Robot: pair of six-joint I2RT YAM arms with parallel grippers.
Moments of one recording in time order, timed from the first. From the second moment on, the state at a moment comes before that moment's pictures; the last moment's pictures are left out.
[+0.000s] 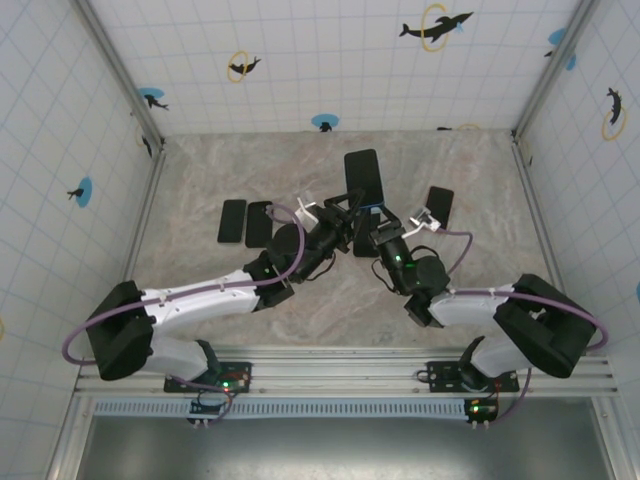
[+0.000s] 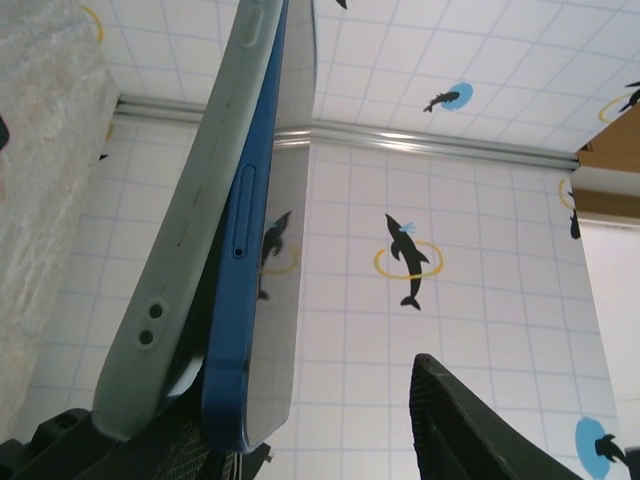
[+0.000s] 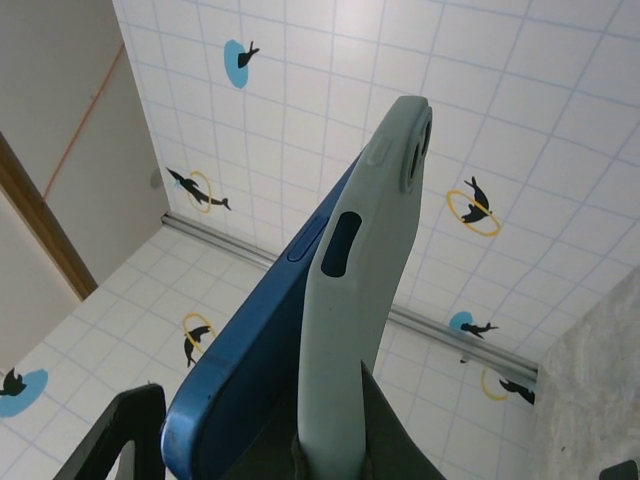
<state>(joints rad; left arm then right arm) -1.05 1.36 0.83 0.63 -0.26 -1.69 0.90 1.40 0.39 1.43 0.41 1.16</state>
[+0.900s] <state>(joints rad) -1.05 1.41 0.83 0.69 -0.29 -1.73 0.93 1.40 0.39 1.43 0.44 1.08</state>
